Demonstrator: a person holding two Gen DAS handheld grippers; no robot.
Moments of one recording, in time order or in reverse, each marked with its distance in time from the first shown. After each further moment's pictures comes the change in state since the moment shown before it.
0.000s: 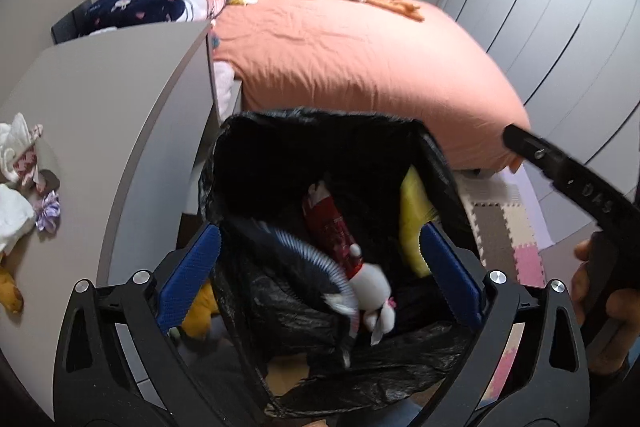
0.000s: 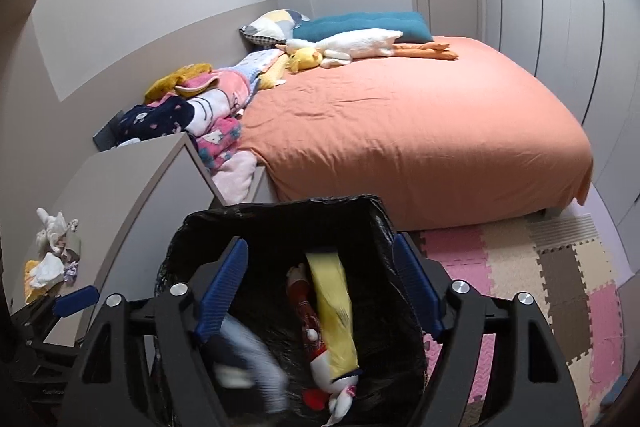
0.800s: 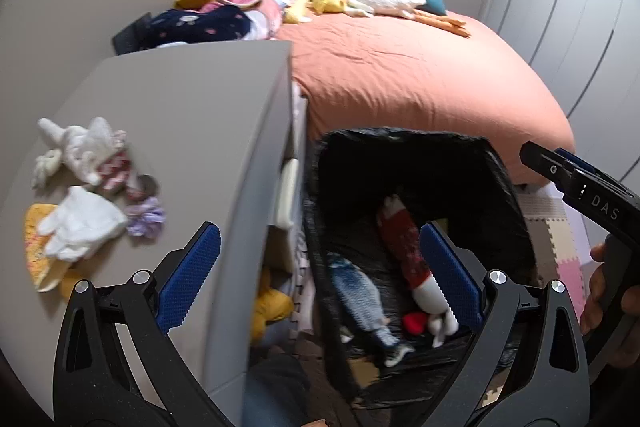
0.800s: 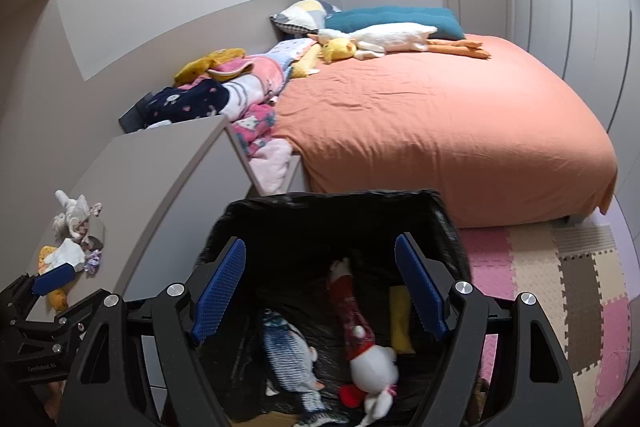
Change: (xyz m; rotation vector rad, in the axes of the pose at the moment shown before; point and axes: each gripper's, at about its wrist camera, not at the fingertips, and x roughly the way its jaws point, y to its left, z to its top) left arm -0.046 0.062 -0.007 -0.019 -0.083 0.183; right arm 0.015 0.057 -0.005 -0.059 0.032 0.095
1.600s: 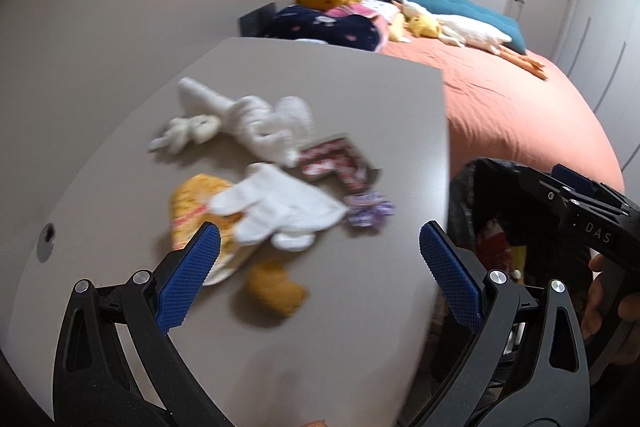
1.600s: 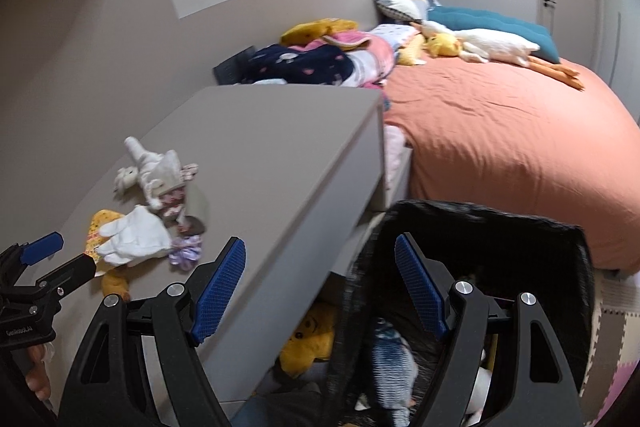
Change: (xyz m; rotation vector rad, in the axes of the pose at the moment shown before) left arm -0.049 0.159 -0.022 -0.183 -0.038 0.208; right arm 0.046 0.168 -0.004 -0.207 0.077 0.221
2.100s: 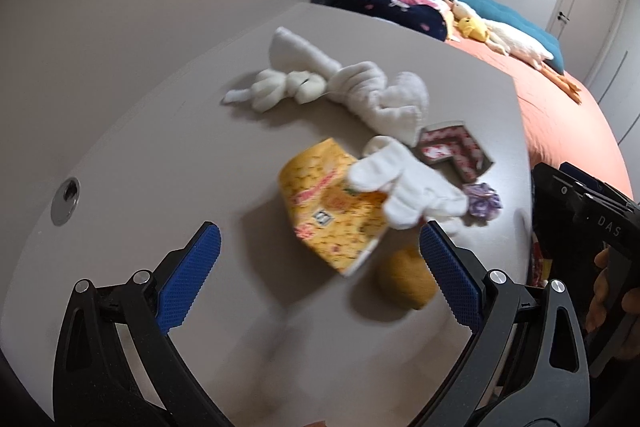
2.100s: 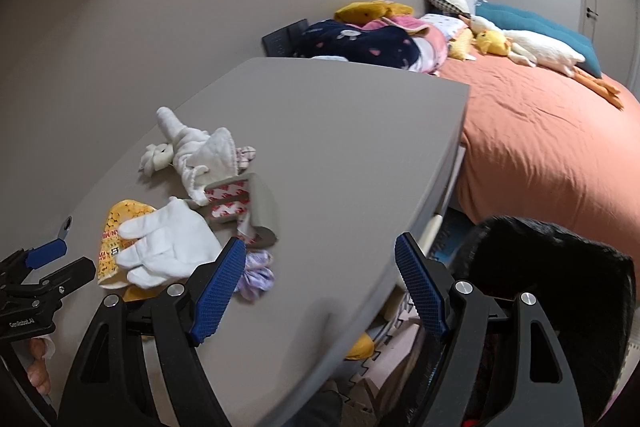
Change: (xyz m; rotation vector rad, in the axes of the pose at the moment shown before) left arm 0.023 0.095 -0.015 -0.143 0.073 0.054; right arm 0.056 0.073 0.012 -0.092 0.063 0.087
